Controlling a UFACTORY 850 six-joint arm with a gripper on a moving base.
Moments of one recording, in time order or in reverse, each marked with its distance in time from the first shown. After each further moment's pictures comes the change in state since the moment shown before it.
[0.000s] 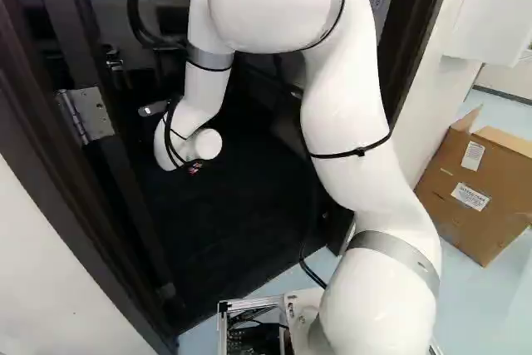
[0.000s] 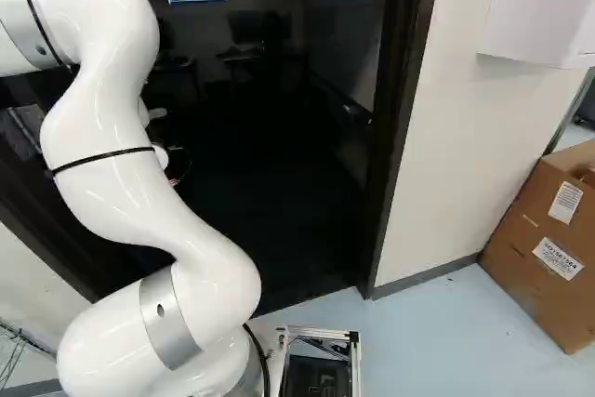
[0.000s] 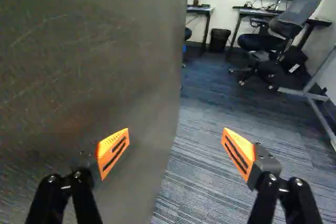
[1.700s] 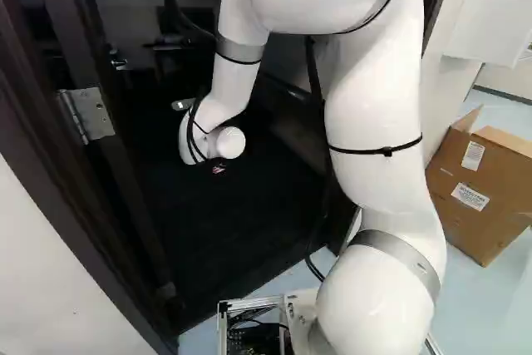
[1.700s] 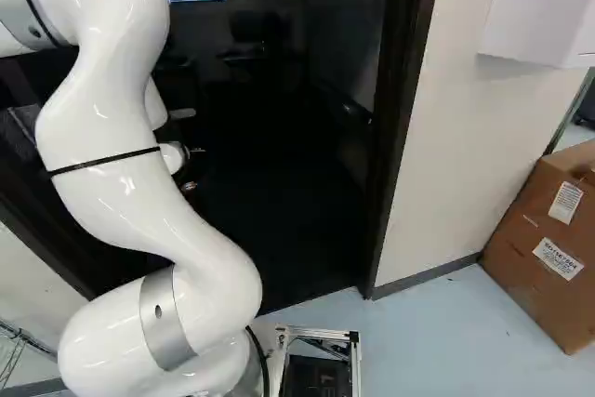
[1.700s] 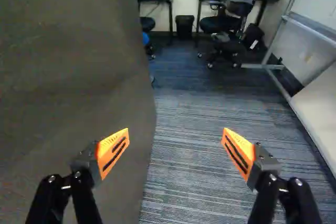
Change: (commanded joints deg) arm -6.1 7.6 9.6 7.6 -1.2 0.0
